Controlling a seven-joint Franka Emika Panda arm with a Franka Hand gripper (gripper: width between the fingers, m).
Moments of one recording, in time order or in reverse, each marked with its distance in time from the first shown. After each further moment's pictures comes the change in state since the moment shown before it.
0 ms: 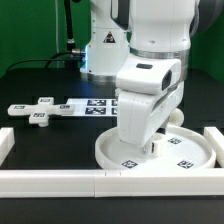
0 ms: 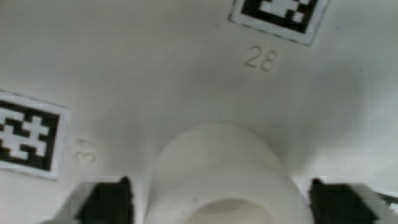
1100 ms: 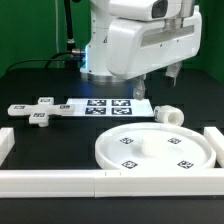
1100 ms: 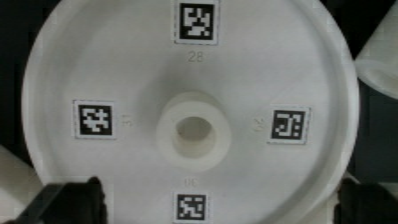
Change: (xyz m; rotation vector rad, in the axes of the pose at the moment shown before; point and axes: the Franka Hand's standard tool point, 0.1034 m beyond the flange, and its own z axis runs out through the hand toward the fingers) arm -0.005 -0.016 -0.083 -0.015 -0.022 0.270
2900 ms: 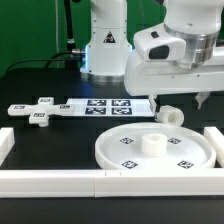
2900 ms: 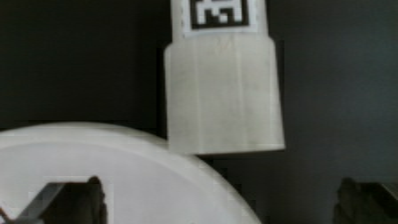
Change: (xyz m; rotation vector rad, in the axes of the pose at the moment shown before) arm -0.014 -0.091 0.061 0.136 -0.316 0.646
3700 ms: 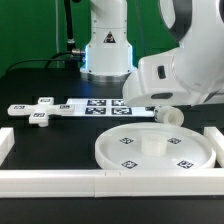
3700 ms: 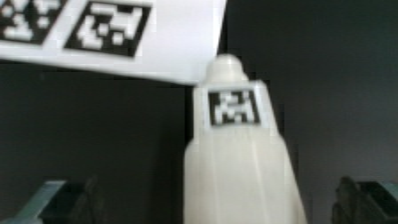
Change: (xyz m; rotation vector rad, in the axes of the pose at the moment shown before) arm -0.013 0.005 0.014 -0.014 -0.542 0.004
